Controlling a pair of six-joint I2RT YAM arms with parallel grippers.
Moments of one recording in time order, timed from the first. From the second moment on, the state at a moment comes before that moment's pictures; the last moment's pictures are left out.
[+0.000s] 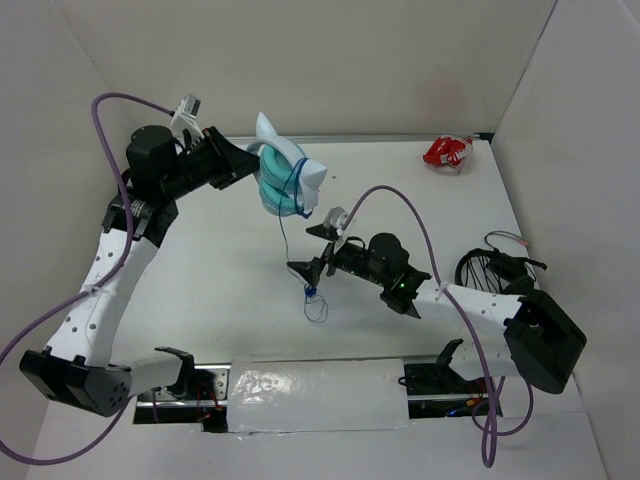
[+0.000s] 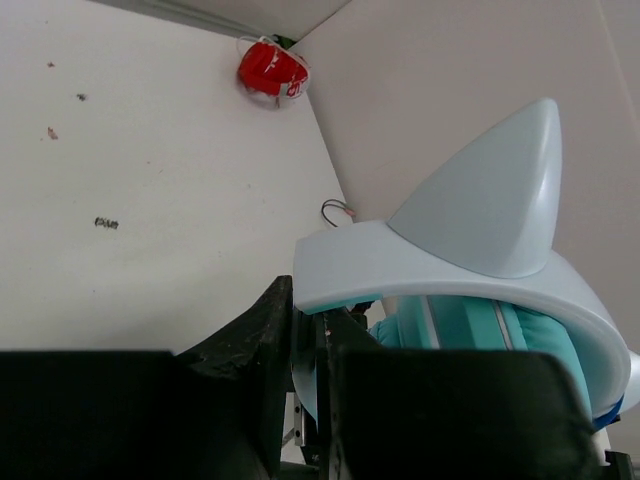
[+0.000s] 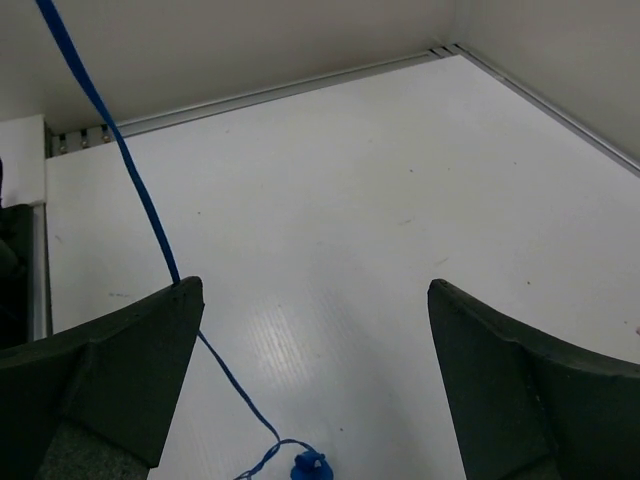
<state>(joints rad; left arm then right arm) -0.23 1.21 1.40 -0.37 0.48 -0.81 0.84 1.25 0.59 0.69 -0.25 -0.02</state>
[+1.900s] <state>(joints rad) -0.20 1.15 1.42 -0.39 0.60 -0.74 0.64 1.69 0.64 0.88 -0.30 0.32</state>
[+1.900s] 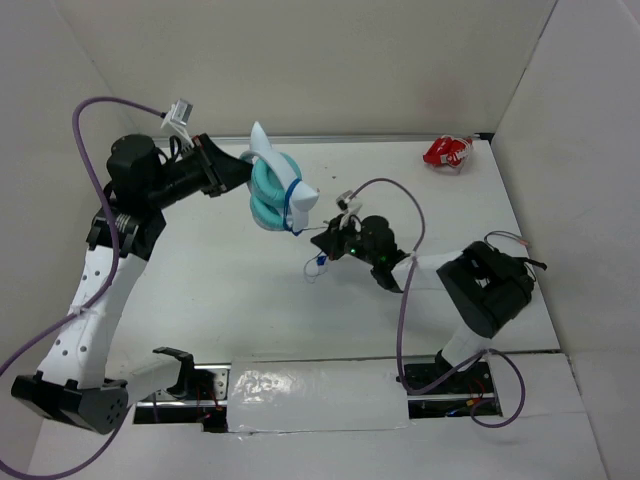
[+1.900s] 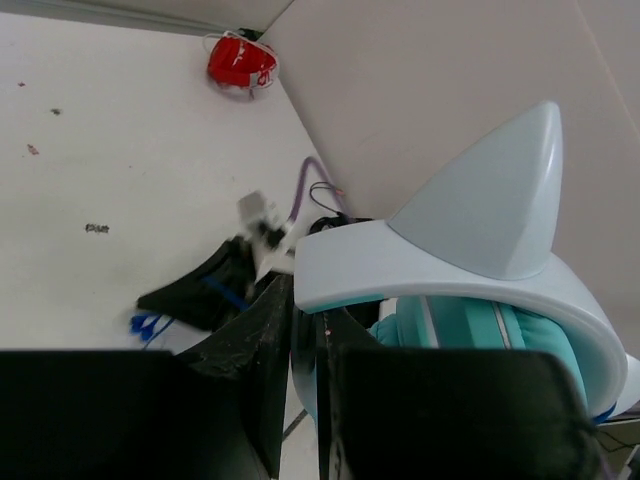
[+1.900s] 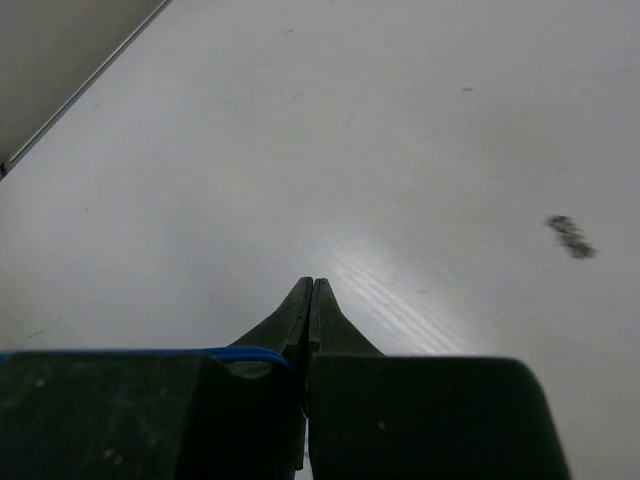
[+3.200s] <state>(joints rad) -0.43 1.50 1.26 -0.73 -0.20 -0.80 0.78 1.41 1.33 -0.54 -0.20 0.19</state>
